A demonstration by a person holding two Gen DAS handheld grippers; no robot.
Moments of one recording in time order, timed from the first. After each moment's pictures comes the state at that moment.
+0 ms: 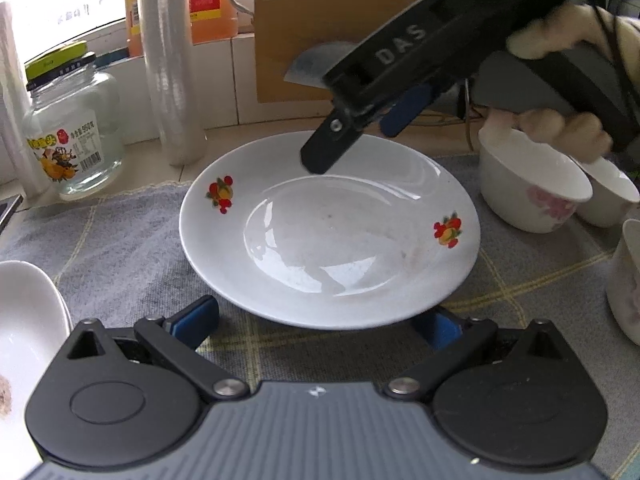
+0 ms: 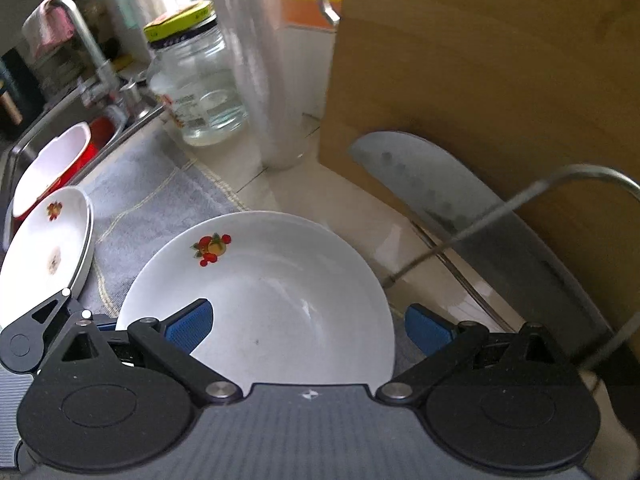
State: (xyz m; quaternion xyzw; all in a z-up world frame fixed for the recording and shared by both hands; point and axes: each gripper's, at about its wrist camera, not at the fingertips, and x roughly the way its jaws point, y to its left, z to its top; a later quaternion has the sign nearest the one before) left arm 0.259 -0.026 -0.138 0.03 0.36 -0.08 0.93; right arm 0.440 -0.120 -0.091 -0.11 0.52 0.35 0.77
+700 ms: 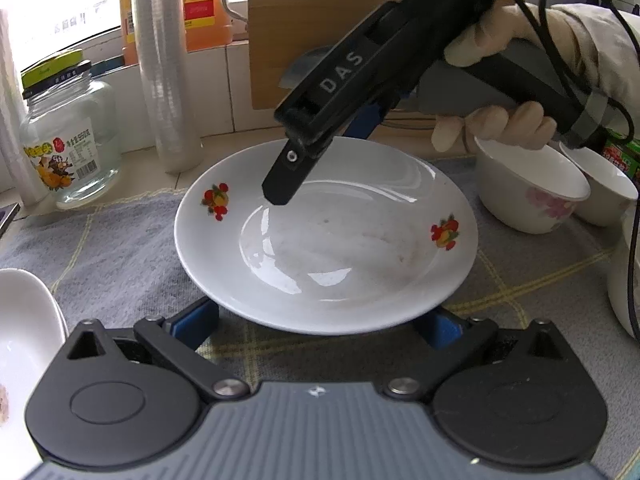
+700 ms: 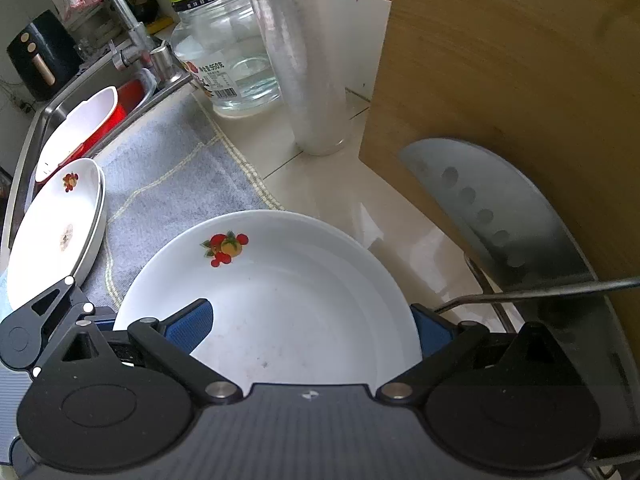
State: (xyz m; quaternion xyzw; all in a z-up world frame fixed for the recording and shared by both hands) left arm 0.259 -0.028 -0.139 0.04 0.35 -0.09 0.93; right arm 0.462 -0.097 -0.110 -0.14 0.54 0.40 0.73
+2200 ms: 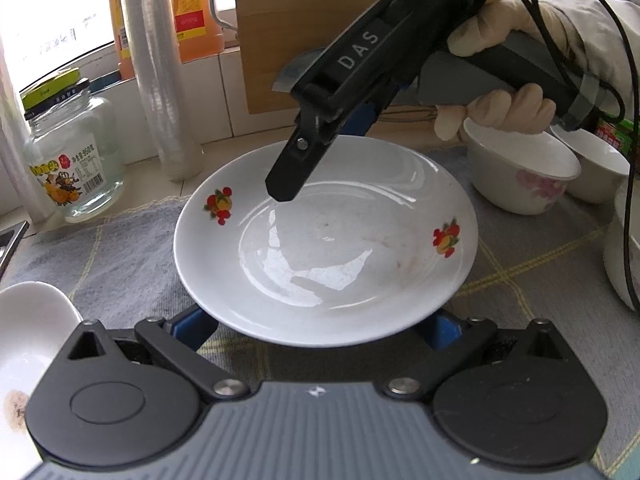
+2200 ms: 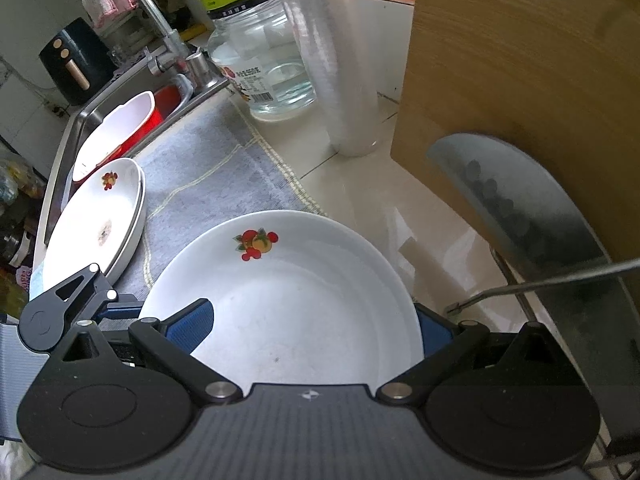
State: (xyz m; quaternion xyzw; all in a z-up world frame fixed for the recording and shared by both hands) left arm 0.247 -0.030 -0.133 0.07 0.35 -0.09 0.93; right arm 0.453 -0.107 -0.103 -0.10 0.54 0.45 0.71
